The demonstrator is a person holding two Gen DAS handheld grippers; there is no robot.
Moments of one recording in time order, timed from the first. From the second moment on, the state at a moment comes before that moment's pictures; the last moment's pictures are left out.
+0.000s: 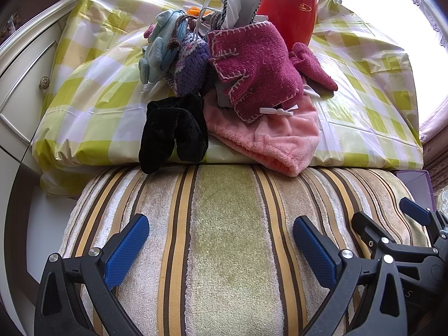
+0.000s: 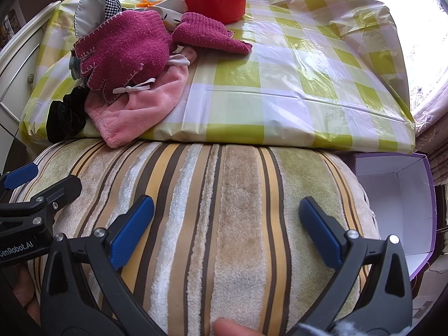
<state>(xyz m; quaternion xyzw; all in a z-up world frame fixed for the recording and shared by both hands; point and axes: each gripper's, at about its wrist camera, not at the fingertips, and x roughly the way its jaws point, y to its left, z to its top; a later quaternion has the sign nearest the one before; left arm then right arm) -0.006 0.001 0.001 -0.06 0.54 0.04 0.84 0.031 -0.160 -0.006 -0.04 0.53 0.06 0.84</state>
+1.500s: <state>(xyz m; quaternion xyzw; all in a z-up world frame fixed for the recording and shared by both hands) -0.004 -0.001 0.008 -0.05 0.55 0.04 0.83 0.027 -0.160 -0.005 -0.04 0.53 0.06 0.85</state>
